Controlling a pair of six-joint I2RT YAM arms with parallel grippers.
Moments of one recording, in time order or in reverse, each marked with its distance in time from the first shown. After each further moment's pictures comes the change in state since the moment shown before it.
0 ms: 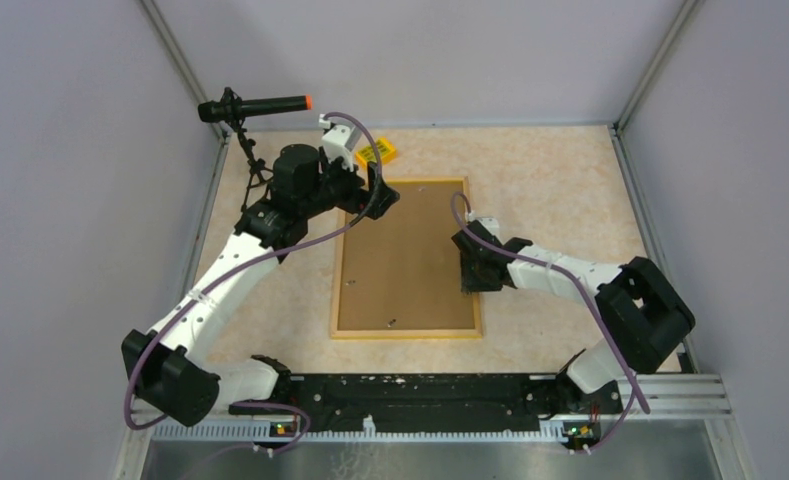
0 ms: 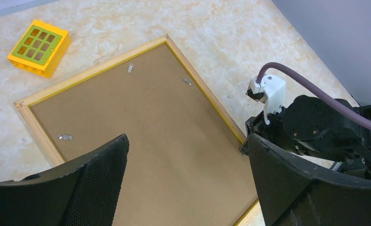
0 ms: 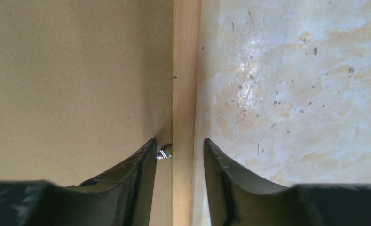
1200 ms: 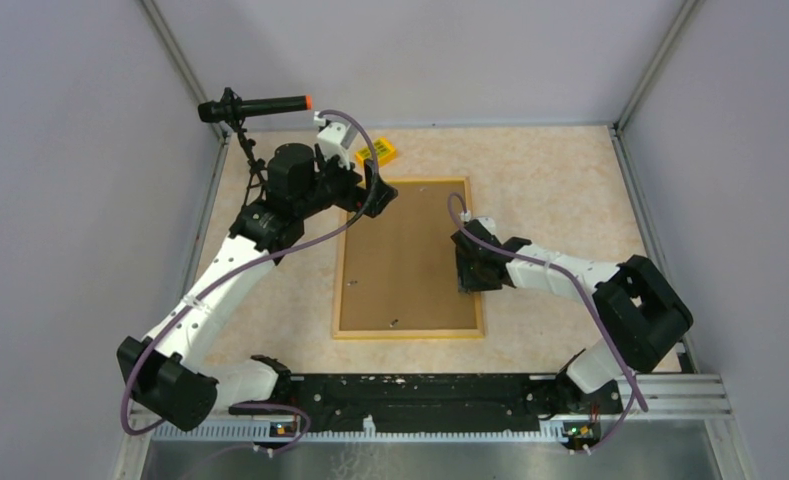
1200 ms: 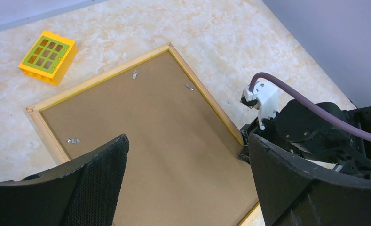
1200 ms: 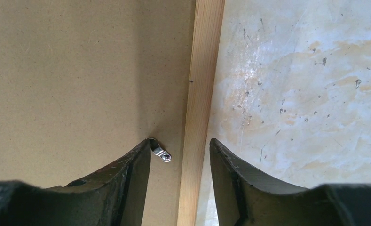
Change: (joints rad) left arm 0.000 -0.023 0.016 -0.005 -0.010 0.004; right arm -0.002 0.013 0.005 0.014 -0.028 -0.051
